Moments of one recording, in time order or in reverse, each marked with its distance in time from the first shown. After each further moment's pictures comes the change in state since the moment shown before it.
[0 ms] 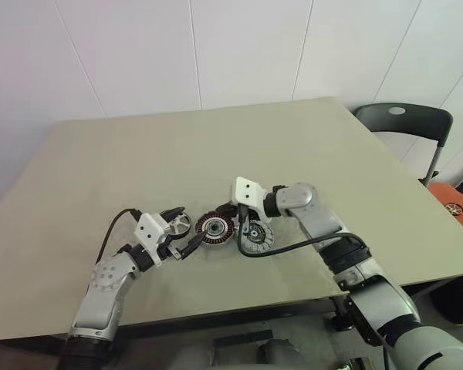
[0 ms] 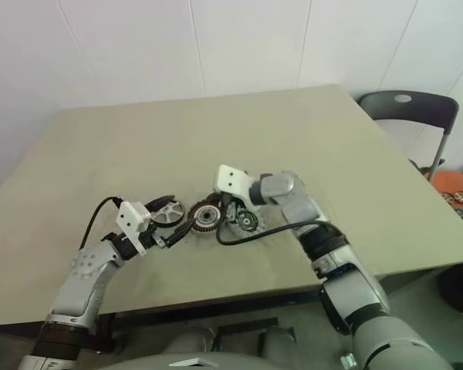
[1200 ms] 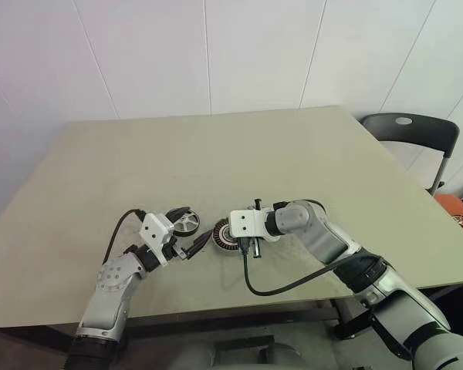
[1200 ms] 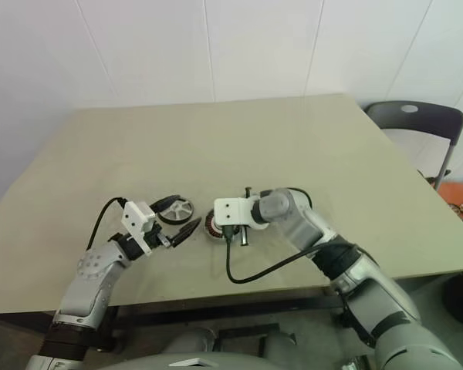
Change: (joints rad) left arm -0.016 -0.068 -0.037 -0.001 -0.007 0.002 0.020; right arm -0.008 -0.197 0.278 -0.177 -0.224 0.016 -0.040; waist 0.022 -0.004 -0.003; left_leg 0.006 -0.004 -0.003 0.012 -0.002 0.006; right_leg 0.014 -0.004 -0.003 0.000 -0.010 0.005
